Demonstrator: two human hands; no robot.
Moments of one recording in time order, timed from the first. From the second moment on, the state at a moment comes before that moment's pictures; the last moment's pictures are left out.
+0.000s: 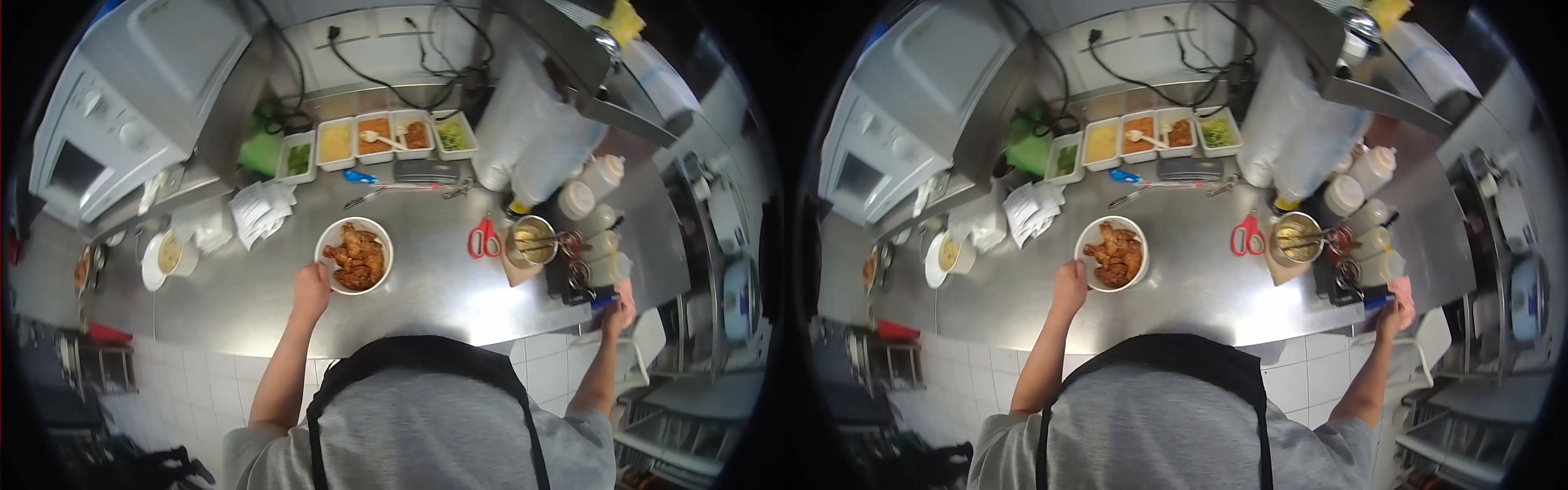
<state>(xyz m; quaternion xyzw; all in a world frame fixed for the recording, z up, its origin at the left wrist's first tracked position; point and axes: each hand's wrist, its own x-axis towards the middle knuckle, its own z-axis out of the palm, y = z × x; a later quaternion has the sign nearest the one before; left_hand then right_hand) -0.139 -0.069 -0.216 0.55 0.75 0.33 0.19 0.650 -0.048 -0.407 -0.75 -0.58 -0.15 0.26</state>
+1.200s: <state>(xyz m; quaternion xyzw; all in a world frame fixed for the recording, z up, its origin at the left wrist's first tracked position) -0.194 -0.112 -0.193 0.63 0.58 0.26 0.44 0.018 -0.030 -0.205 -0.46 -0.83 0.17 0.25</state>
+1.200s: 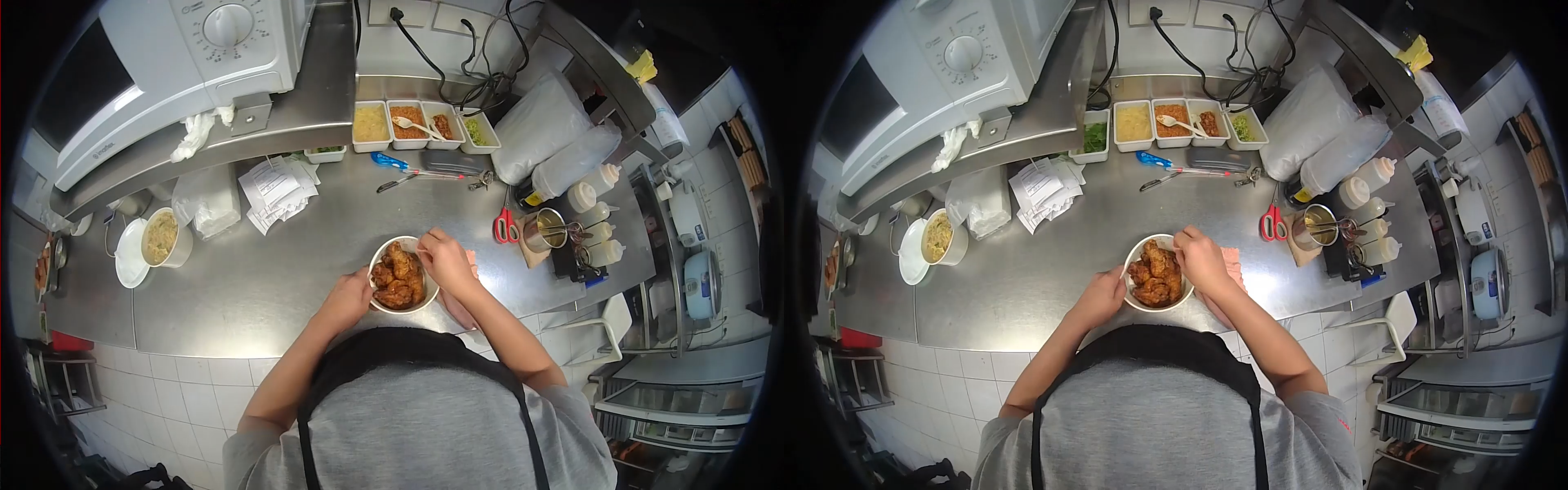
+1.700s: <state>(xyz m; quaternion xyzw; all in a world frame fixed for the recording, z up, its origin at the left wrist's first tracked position) -0.213 -0.105 -0.203 0.69 0.56 0.20 0.41 0.031 -0.007 -0.210 -0.48 -0.55 0.52 0.45</state>
